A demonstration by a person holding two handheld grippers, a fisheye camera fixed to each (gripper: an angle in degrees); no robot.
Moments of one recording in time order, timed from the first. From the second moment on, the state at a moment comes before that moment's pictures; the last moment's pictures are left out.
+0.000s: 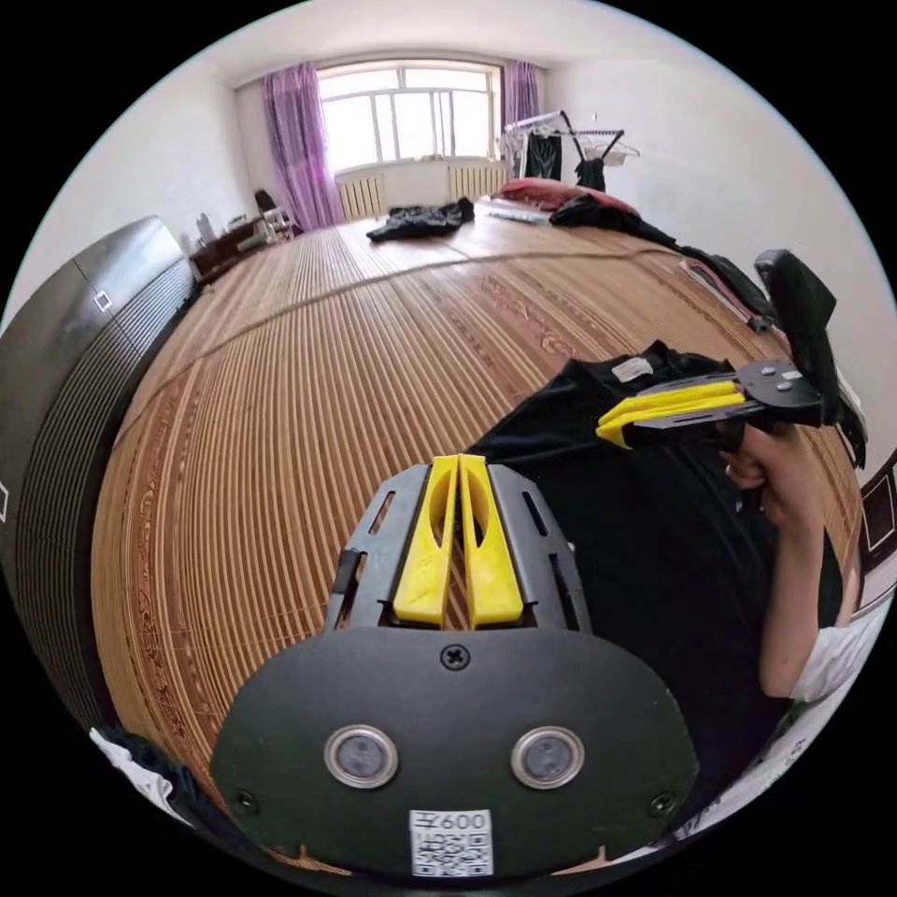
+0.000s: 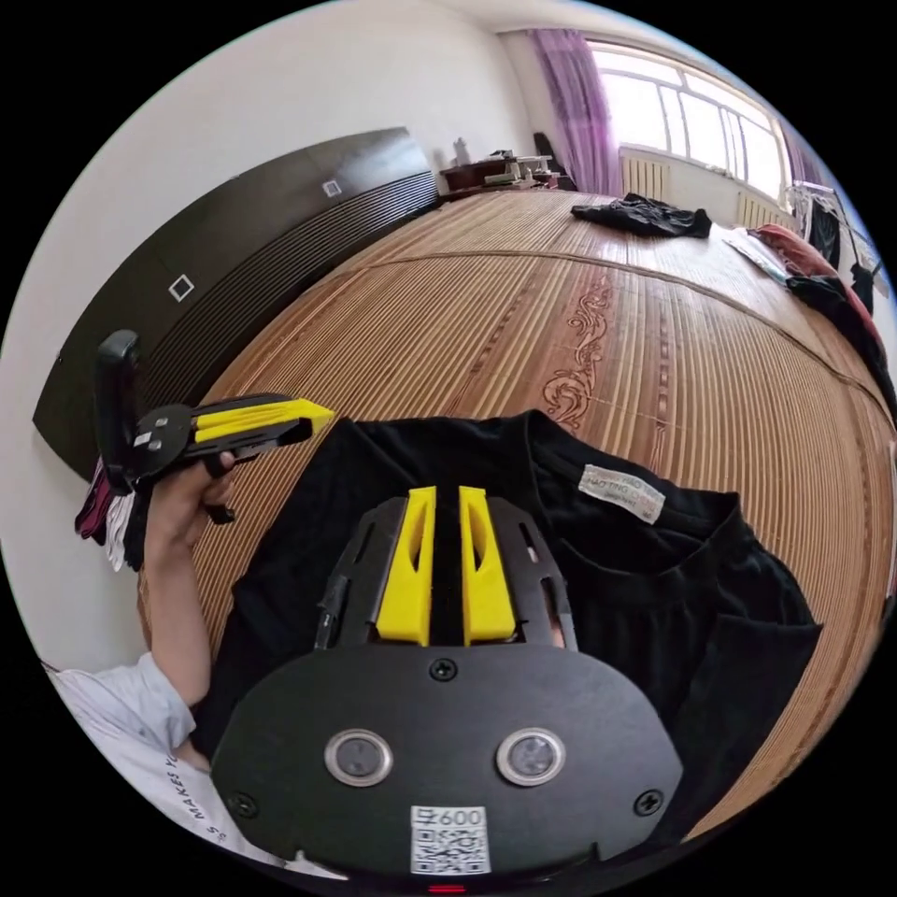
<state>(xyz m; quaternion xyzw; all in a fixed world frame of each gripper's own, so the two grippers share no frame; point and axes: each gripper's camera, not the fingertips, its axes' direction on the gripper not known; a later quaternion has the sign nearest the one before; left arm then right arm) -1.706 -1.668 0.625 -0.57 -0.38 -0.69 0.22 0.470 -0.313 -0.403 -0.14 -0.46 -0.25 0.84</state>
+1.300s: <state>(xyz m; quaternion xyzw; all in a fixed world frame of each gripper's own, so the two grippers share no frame) -1.579 -1.668 0.568 -0.61 -0.36 -0.67 0.21 0.494 -0.125 -0.579 -0.15 -0.41 -0.27 0.86</state>
